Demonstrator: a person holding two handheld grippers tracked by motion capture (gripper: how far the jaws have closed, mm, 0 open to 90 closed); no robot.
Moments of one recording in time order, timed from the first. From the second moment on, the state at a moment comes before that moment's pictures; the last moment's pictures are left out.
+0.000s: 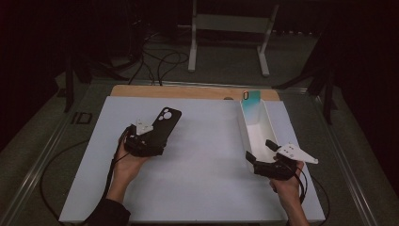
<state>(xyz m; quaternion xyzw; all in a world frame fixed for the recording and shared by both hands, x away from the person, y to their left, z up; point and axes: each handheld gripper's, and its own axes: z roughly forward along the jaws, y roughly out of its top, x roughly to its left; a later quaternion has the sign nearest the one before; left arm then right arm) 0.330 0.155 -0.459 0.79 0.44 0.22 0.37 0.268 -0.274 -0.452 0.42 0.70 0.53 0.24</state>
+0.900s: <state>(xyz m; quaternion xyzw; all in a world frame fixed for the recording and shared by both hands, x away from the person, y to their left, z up) 0.289 0.128 -0.427 0.79 0.35 0.23 0.44 0.301 -0.225 -0.405 0.36 0.74 0.53 0.18</state>
